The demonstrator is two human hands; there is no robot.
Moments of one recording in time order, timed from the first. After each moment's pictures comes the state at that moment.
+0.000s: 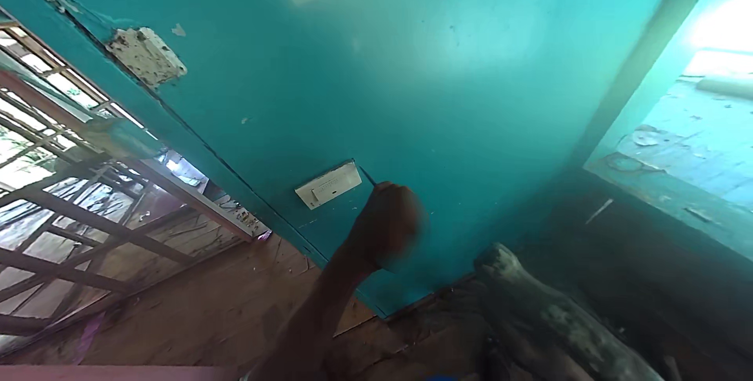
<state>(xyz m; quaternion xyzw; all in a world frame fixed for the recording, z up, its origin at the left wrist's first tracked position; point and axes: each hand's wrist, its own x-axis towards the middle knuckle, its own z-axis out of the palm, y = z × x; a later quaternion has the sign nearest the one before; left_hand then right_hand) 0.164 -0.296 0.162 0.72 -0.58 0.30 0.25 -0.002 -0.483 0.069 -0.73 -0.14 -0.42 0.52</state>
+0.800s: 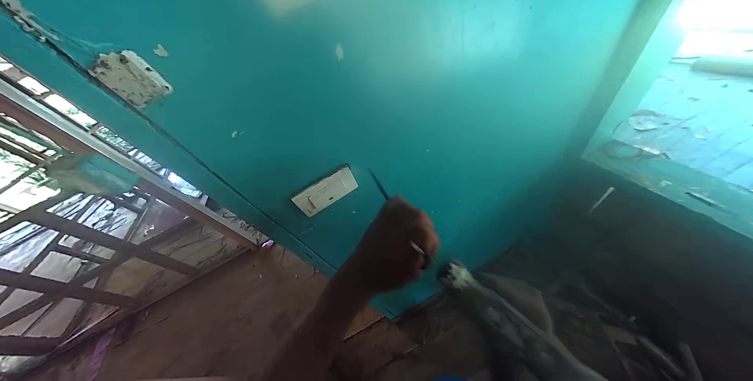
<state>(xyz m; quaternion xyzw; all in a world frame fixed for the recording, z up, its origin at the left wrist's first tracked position) 0.151 -0.298 0.160 0.69 -0.63 0.25 0.27 0.011 -0.484 0.038 -0.75 -0.18 -0.41 0.48</state>
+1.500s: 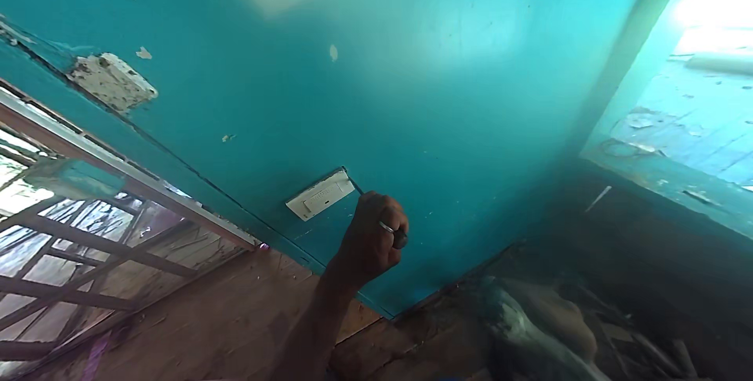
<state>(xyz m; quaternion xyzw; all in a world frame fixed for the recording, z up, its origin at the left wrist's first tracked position) 0.173 -0.289 0.152 0.71 -0.58 0.29 0.28 0.002 -0.503 0.021 -0.74 -0.22 -0.41 0.49</state>
